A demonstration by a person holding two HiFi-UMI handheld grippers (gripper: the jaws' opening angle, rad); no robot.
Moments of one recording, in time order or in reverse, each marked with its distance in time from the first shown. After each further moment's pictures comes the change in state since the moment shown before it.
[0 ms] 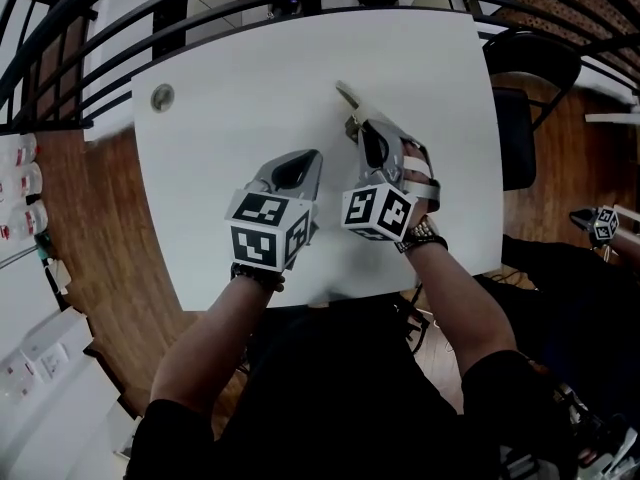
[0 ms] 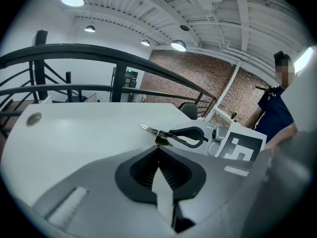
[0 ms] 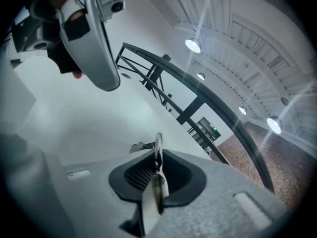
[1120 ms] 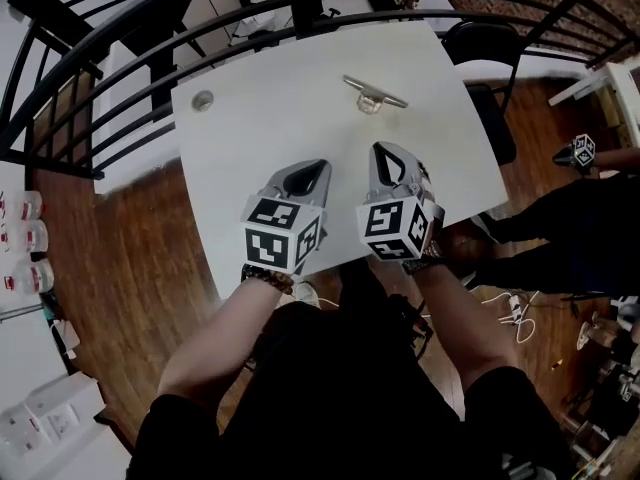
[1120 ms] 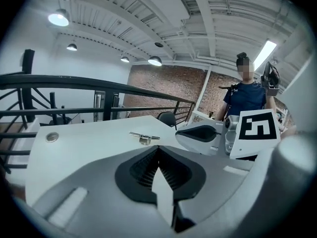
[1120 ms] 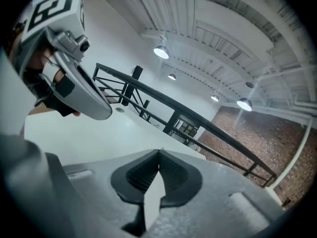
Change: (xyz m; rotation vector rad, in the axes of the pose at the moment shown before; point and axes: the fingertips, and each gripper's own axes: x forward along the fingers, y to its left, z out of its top) left arm -0.129 0.004 -0.075 0.196 -0.138 -0.138; right arm -0.134 0.088 0.067 0.352 -0.021 -0.170
